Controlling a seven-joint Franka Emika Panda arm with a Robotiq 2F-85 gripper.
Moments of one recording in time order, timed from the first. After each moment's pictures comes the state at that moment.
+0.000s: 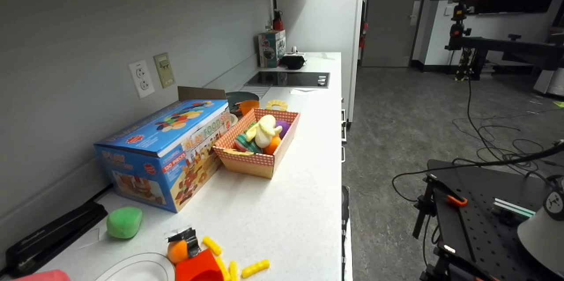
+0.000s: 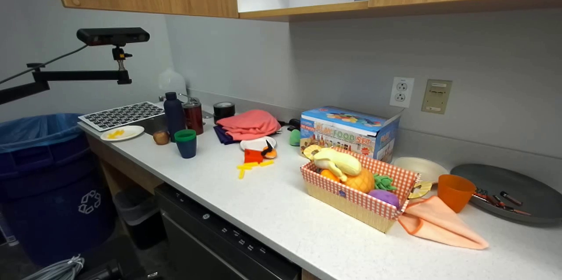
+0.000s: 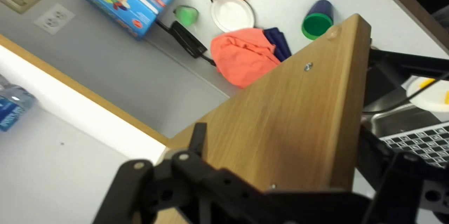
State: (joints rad) arm 0.44 -0.92 0.37 -2.16 -0.07 1.93 -0.07
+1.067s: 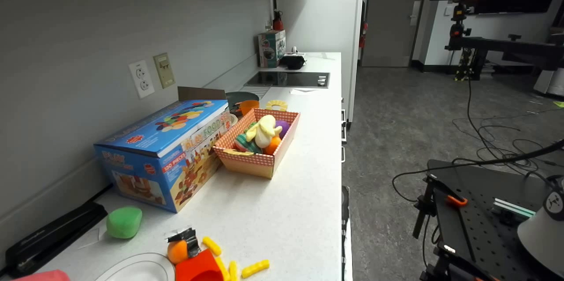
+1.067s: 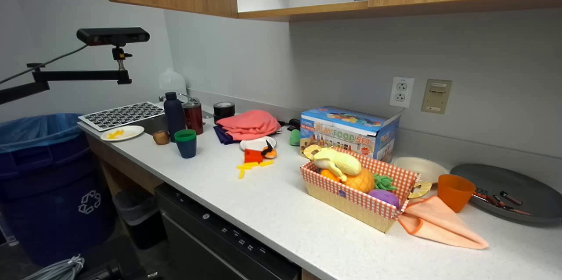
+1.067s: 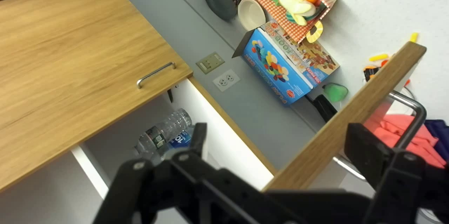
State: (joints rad) arm 0.31 -0.99 0.35 -2.04 -0.49 1.65 -0.20
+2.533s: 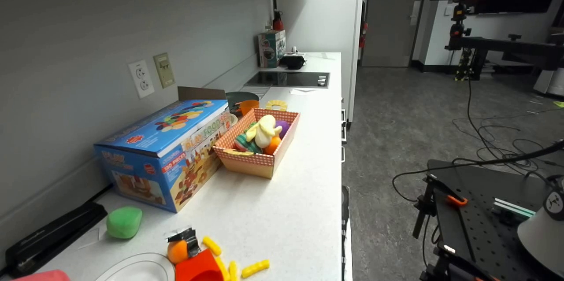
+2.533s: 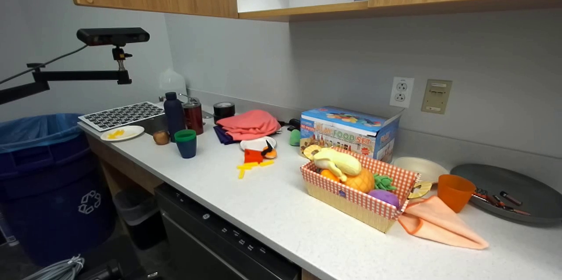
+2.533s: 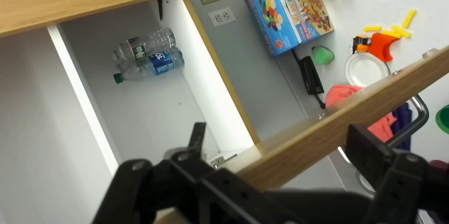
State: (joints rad) arm 0.35 -0.94 0.51 -2.00 -0.49 1.76 -0.30
